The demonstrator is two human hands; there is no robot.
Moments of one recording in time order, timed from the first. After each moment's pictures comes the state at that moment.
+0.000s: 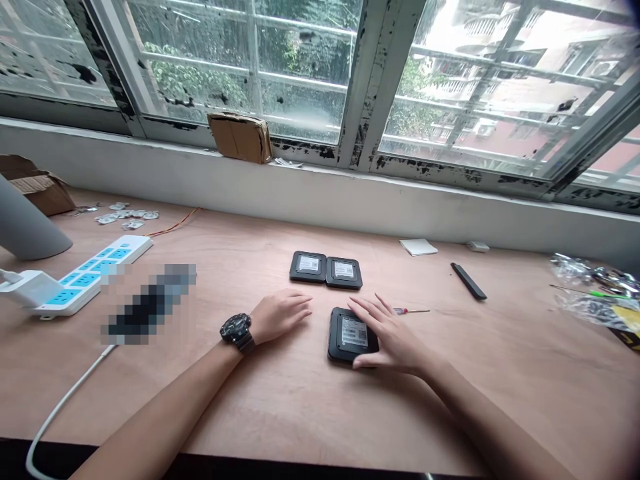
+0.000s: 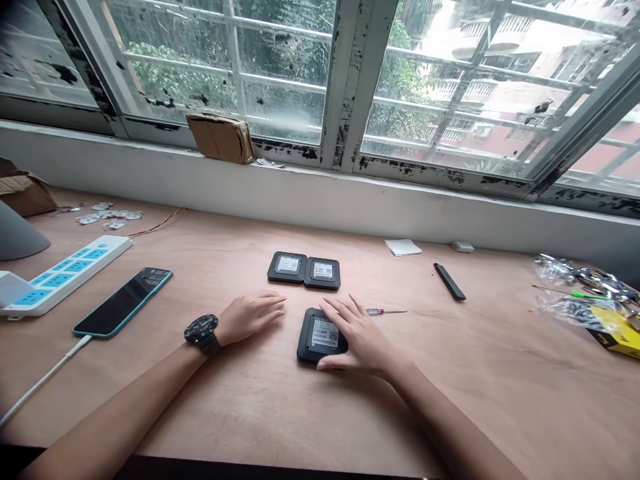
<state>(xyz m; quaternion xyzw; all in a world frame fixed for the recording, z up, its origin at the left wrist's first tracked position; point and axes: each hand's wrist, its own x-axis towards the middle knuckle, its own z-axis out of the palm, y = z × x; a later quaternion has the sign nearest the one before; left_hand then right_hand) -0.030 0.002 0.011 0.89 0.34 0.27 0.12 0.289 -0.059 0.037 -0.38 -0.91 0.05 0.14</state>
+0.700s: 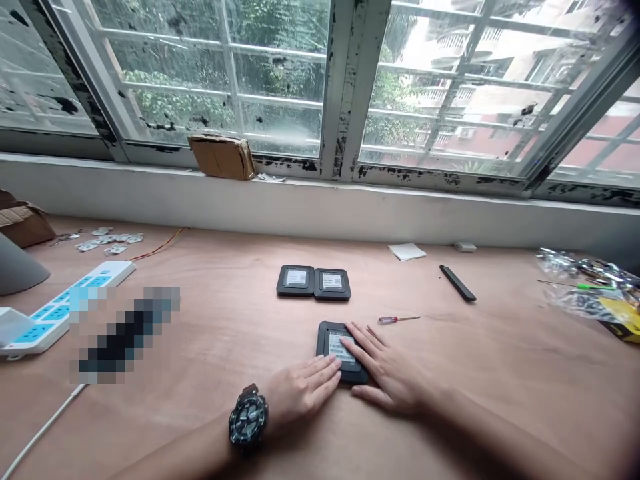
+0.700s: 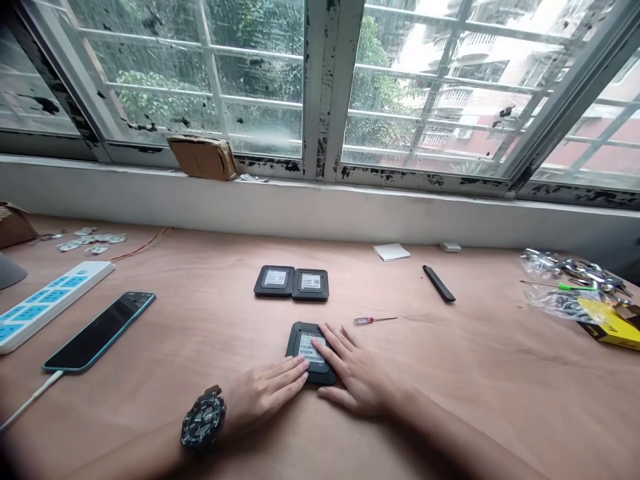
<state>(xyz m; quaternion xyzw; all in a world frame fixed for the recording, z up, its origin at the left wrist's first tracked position) 0.025 -0.076 0.000 0.97 0.14 0.20 0.03 0.311 -0.085 0.014 -0.38 -0.92 0.11 0.08</state>
